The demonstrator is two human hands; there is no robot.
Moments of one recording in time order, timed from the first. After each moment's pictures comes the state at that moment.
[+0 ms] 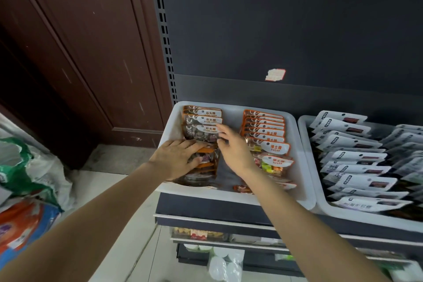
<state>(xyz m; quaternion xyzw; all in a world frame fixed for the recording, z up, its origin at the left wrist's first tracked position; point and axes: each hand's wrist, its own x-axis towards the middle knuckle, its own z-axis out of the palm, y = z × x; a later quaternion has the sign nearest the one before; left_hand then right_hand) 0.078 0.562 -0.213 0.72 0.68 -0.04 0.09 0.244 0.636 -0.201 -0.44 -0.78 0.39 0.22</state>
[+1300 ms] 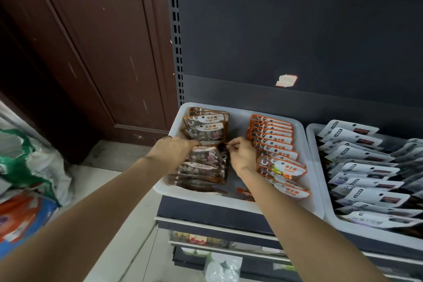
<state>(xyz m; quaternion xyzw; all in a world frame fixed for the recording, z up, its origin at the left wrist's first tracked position) 0.070 0.569 -0.185 0.67 0.73 -0.09 0.05 0.232 0.661 -0.244 -0.58 -0.71 0.33 0.22</state>
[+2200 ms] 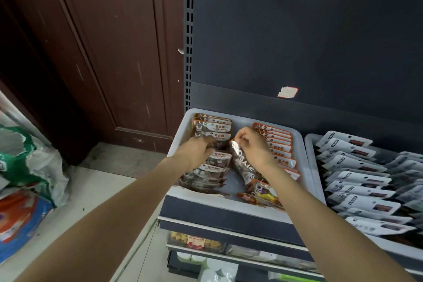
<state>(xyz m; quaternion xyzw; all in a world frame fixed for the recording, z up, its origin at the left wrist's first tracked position) 0.090 0.589 -0.193 0.61 0.75 0.12 0.24 0.249 0.669 -0.179 -0.49 -0.80 0.31 0.16</state>
